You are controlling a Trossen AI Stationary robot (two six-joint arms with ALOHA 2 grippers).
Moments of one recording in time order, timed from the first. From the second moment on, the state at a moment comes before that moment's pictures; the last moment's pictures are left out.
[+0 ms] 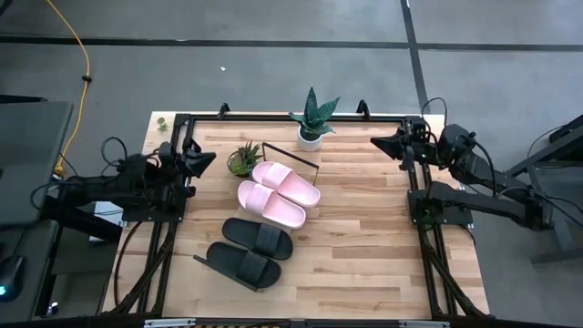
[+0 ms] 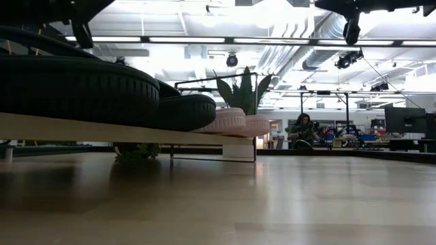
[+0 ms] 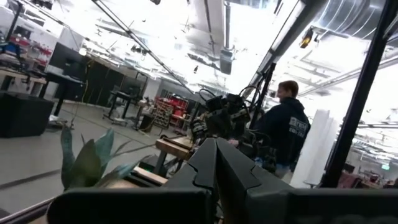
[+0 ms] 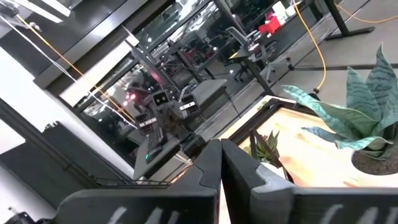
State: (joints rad) left arm 0.18 0.18 0.20 0.34 -0.19 -0.30; right arm -0.45 0.51 0.60 -0.05 -0.23 0.68
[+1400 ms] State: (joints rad) left arm 0.18 0.01 0.04 0.35 -0.20 -0.29; right arm -0.64 0.51 0.60 -0.07 -0.39 0.71
